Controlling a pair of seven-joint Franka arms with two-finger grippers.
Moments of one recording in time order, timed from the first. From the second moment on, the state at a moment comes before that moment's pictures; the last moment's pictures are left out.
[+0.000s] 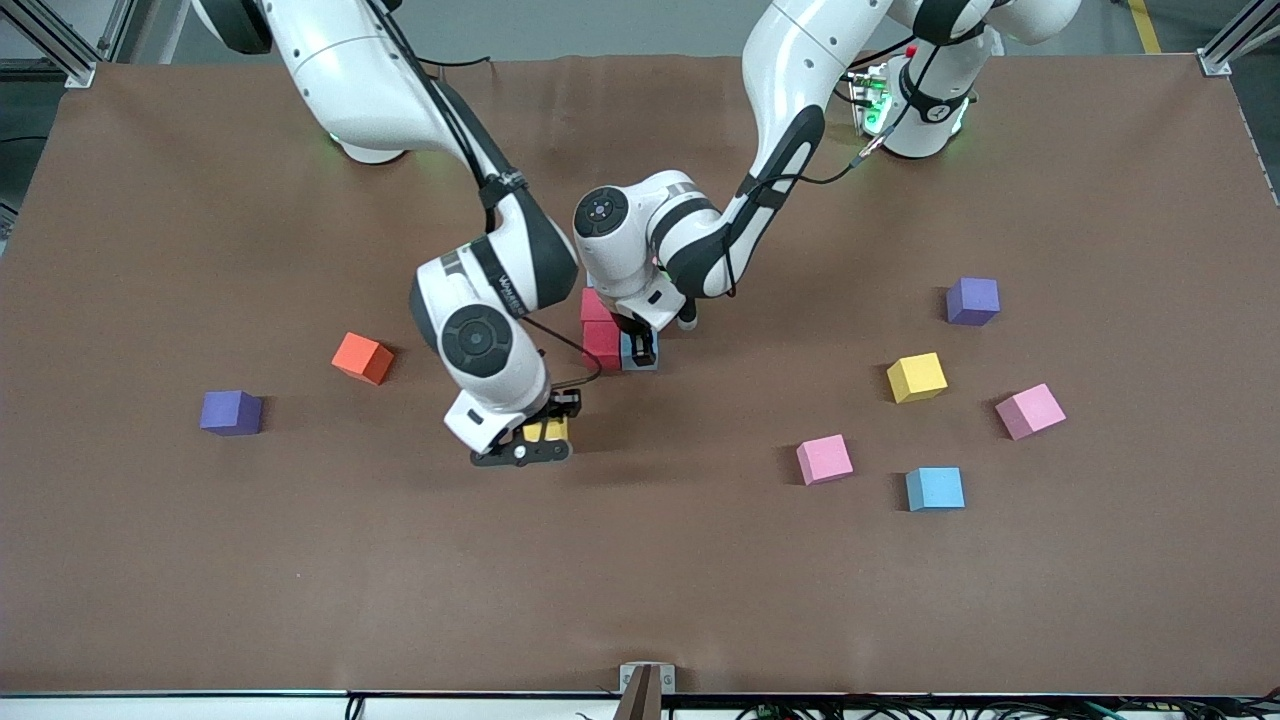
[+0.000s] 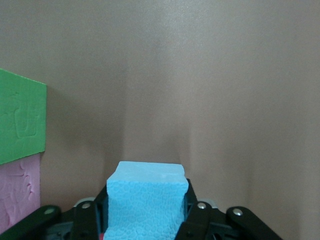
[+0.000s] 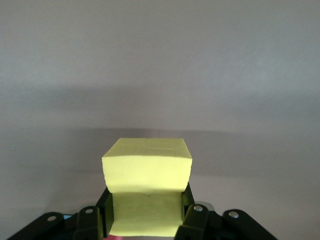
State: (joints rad) left arm -0.88 0.77 -0.03 -1.51 0.23 2.24 -2.69; right arm 0.69 0.72 -0.17 -1.36 0.18 2.04 0.43
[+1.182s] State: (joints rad) left arm -0.82 0.55 -0.02 -1.71 0.26 2.19 -2.40; right arm 0.70 0.76 -0.17 -1.36 0.21 2.04 0.47
